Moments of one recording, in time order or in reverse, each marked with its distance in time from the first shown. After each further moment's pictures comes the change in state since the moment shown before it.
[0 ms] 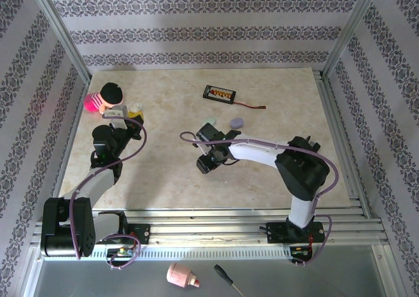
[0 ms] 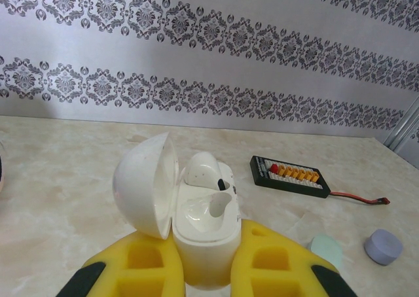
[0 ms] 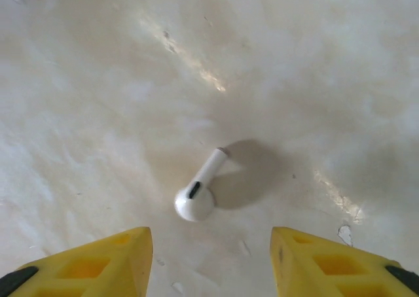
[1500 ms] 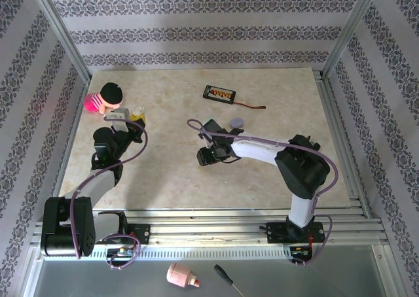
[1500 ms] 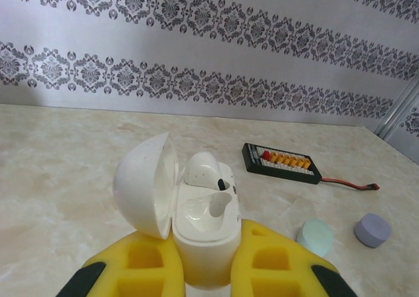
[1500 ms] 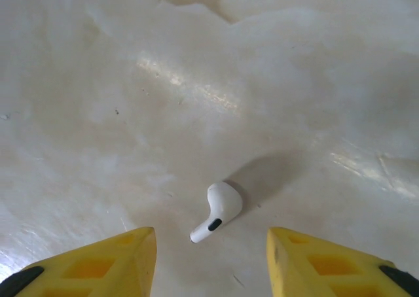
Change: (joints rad) left arm -0.001 0.006 -0.033 0.015 0.035 0.006; right arm -0.050 0.014 0.004 0.064 0.011 0.288
